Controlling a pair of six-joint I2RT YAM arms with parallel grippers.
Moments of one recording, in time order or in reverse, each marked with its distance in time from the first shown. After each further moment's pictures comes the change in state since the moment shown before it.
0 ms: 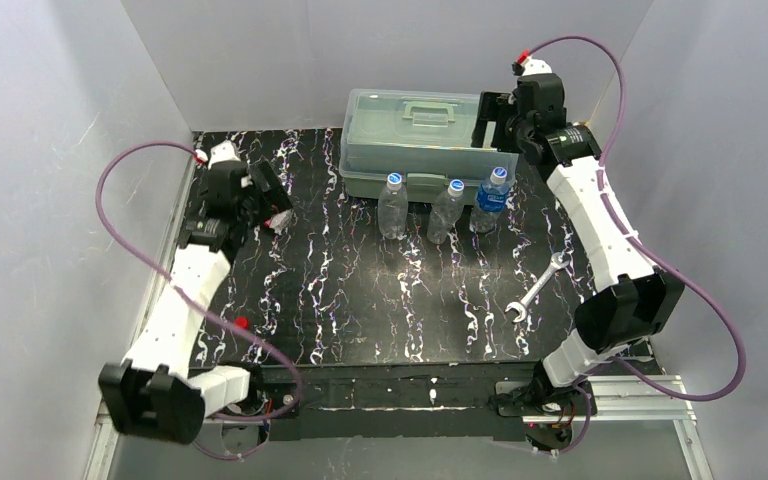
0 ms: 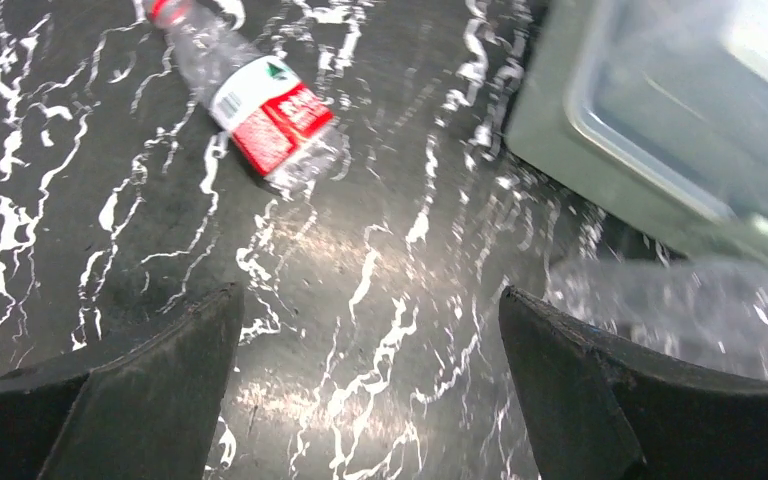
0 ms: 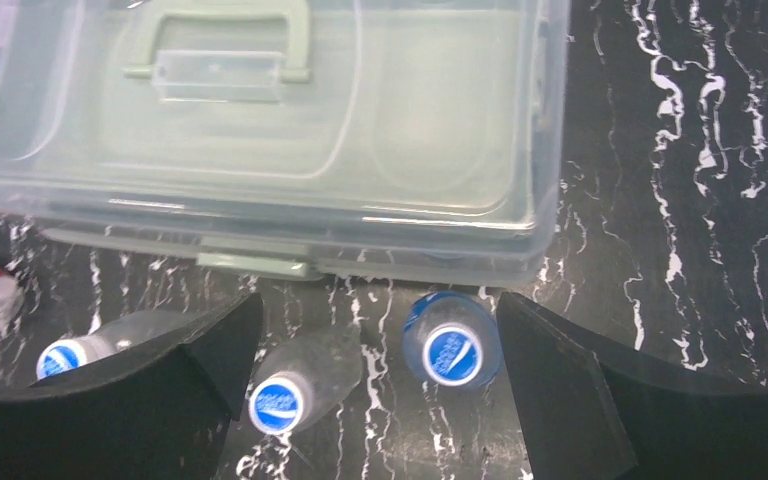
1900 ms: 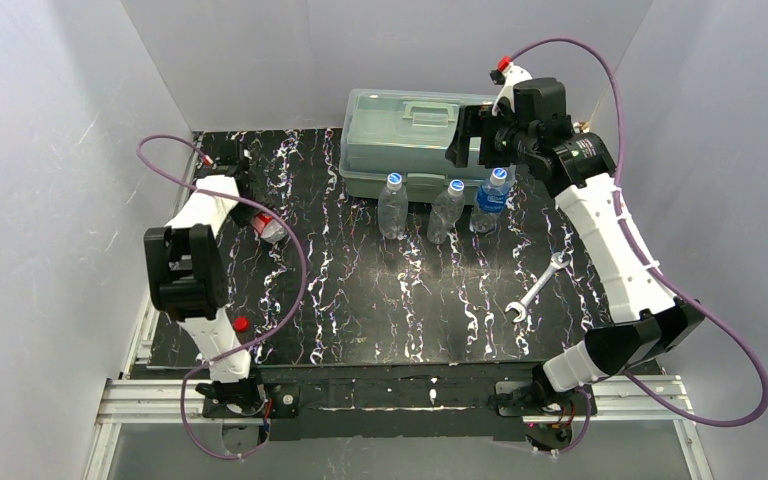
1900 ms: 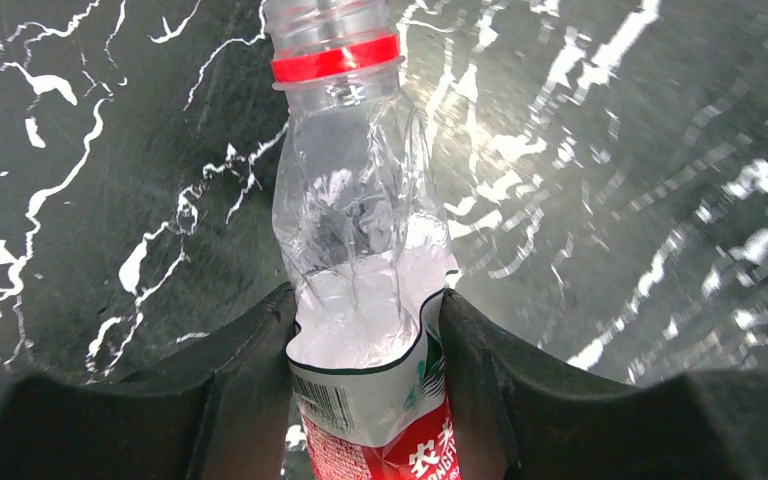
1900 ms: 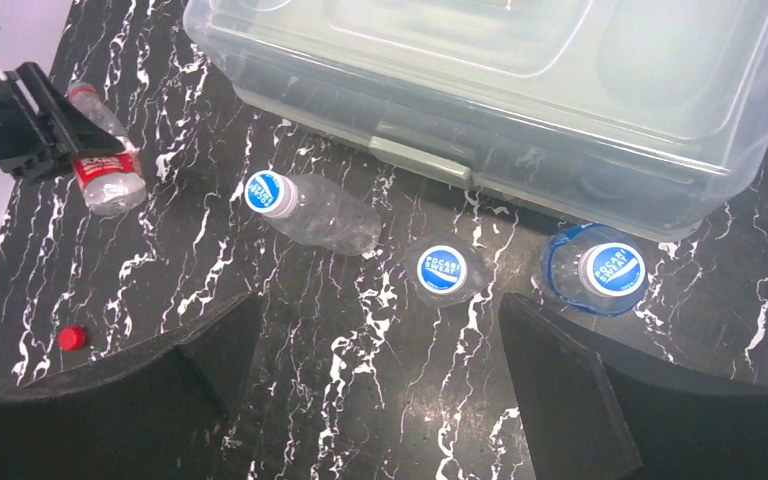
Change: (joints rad) left arm 0.247 0.790 0.360 -0.135 0.018 -0.081; right arm 0.119 -0.111 0.077 -0.190 -0.211 -0.003
